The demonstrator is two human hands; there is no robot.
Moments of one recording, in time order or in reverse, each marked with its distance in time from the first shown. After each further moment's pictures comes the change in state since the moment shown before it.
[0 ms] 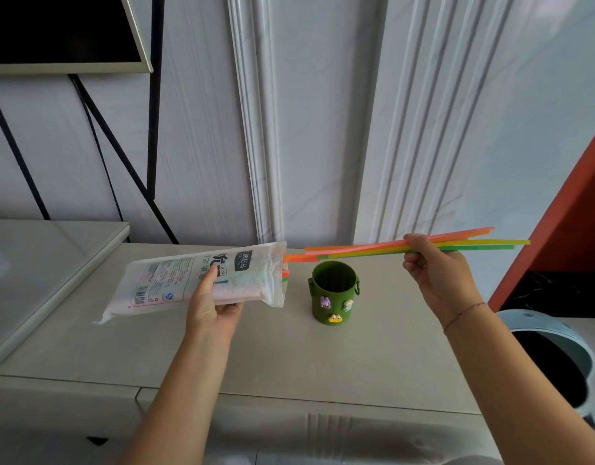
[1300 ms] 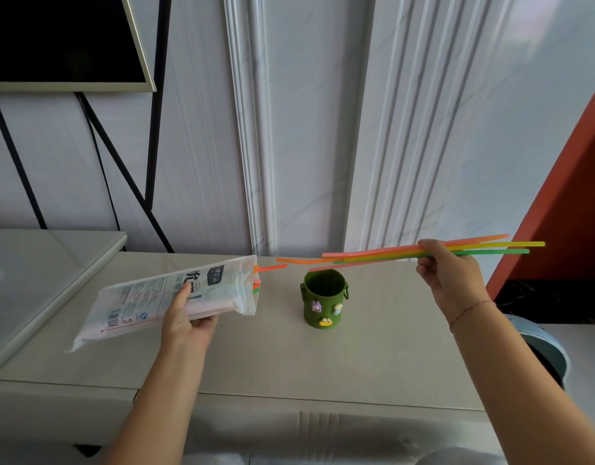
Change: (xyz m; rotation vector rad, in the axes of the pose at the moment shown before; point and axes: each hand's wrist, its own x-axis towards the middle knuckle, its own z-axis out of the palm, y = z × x) left_hand -0.002 0.023 -0.021 -0.034 0.091 0.035; right_hand -0.006 -0.029 -0.020 -0.028 0.161 0.010
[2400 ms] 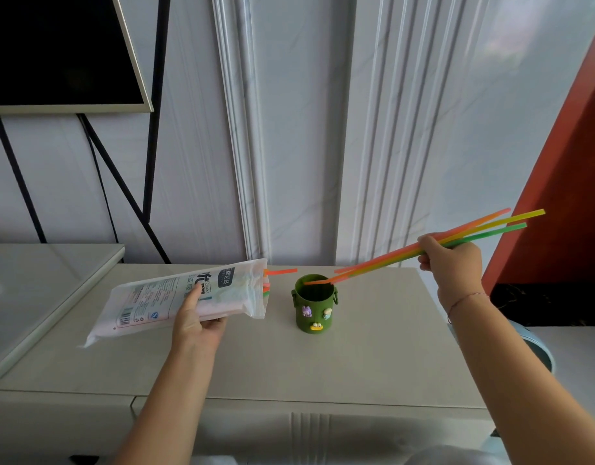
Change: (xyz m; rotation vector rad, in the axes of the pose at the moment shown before) left_hand -0.026 -0.014 0.019 0.052 -0.057 -0.018; right_hand -0.010 -0.031 -0.006 -0.371 0.148 -0.207
